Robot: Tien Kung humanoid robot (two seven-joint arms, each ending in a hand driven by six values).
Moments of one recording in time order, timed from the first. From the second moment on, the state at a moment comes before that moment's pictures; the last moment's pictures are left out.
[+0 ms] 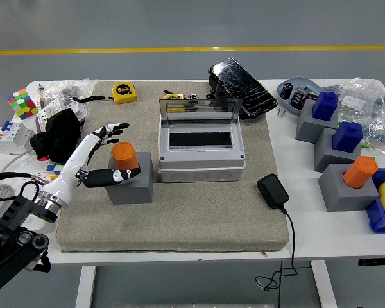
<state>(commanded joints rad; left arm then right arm) -0.19 0.40 -0.88 -1.34 1.30 0.32 -0.35 0.13 -0.27 0.79 0.28 -0.74 0.03 -0.15</state>
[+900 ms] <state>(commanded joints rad) -0.36 0.37 -0.60 -1.22 0.82 0.33 -0.54 0.14 -0.27 0.77 0.29 -0.73 0.03 -0.15</state>
